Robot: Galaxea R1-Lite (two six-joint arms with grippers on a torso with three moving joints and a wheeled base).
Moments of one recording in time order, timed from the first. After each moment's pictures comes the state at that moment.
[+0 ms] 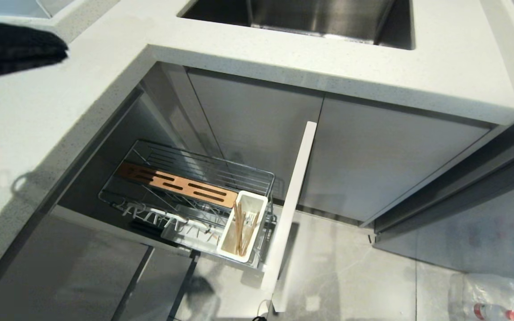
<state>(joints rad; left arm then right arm) -0.81 1.11 -1.44 0.40 0.27 -0.70 0.00 0.00 0.00 0.00 -0.02 0.04</state>
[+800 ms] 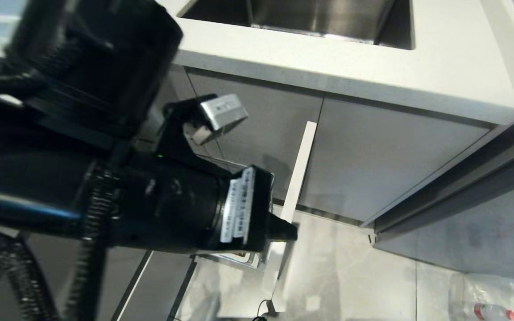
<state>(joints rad) -1.03 1.53 -1.49 0.60 -0.11 -0.66 0.00 0.00 0.00 0.00 -0.02 0.04</state>
